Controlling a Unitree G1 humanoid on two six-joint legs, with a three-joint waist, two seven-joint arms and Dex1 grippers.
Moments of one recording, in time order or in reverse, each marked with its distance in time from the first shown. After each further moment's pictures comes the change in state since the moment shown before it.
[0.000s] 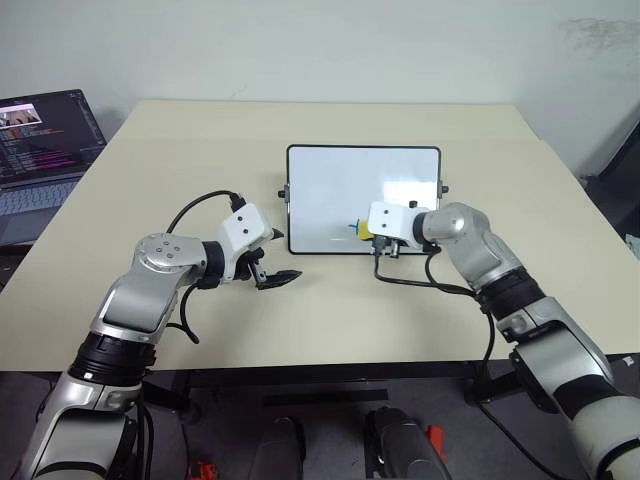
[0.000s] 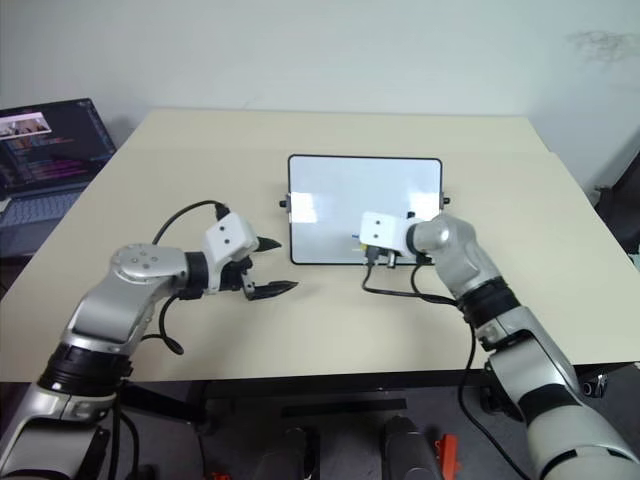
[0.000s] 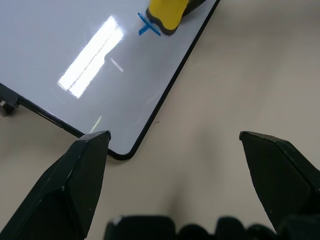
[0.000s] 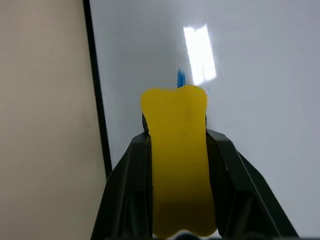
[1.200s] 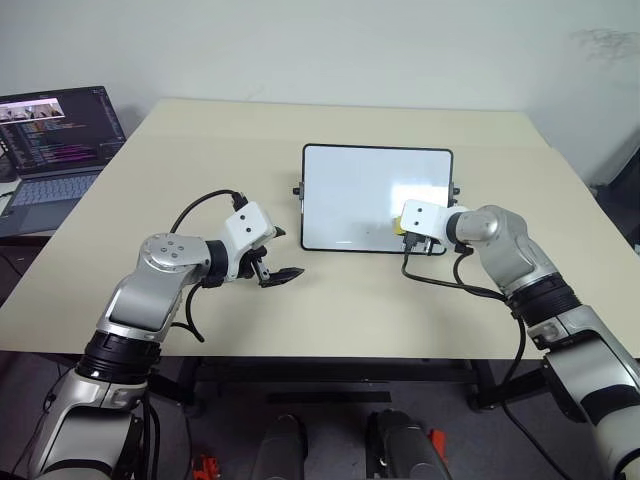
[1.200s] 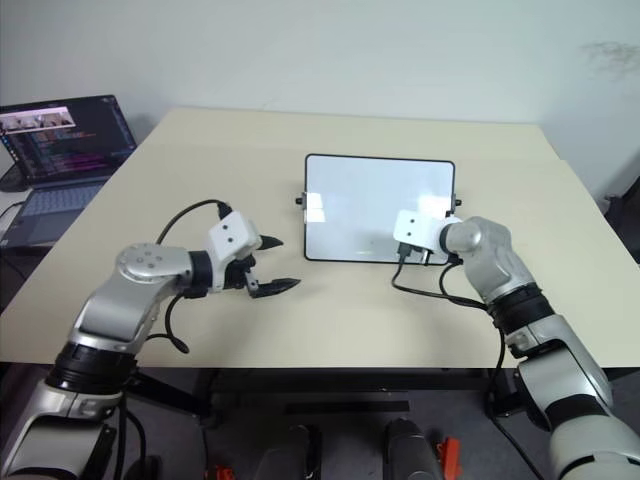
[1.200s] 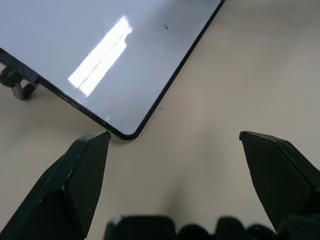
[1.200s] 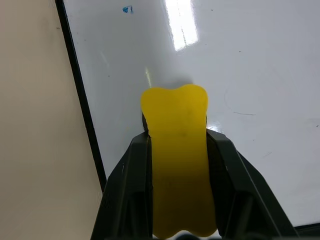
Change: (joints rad) left arm -0.009 -0.020 0.000 0.020 0.013 -0.008 0.010; right arm 0.091 -0.163 -0.020 -0.088 -0.018 0.080 -0.032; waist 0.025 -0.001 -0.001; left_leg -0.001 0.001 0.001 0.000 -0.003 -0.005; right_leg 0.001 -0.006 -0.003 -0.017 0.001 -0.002
